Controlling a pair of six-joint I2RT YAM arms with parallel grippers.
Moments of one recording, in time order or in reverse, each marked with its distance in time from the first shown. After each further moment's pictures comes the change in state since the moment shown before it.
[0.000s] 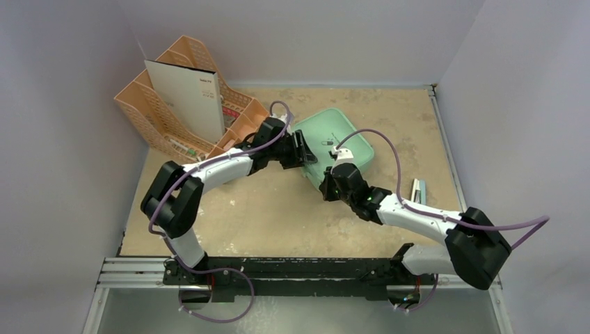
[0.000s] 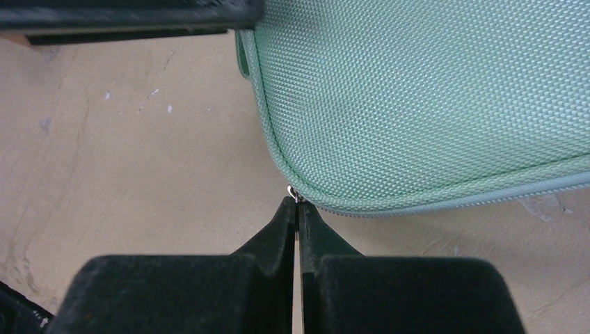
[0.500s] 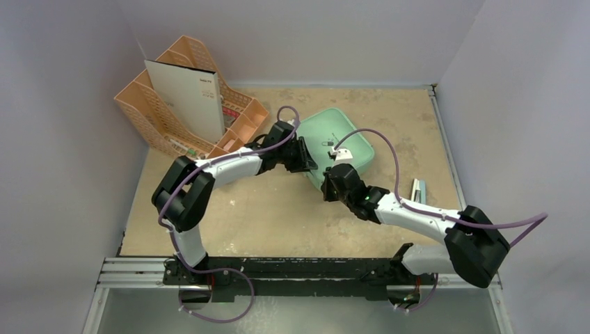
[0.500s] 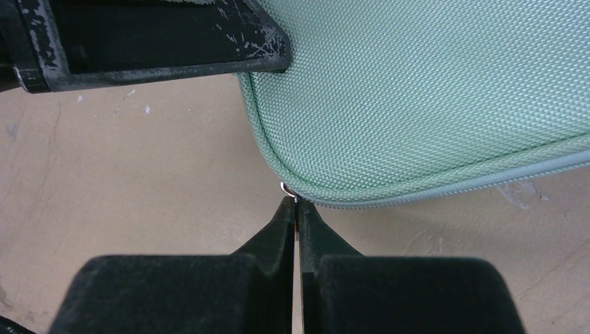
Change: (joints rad) left arm -0.047 0.101 0.050 -0.046 -0.071 -0.014; right arm 0.013 0.016 0.014 -0.034 0.073 -0.001
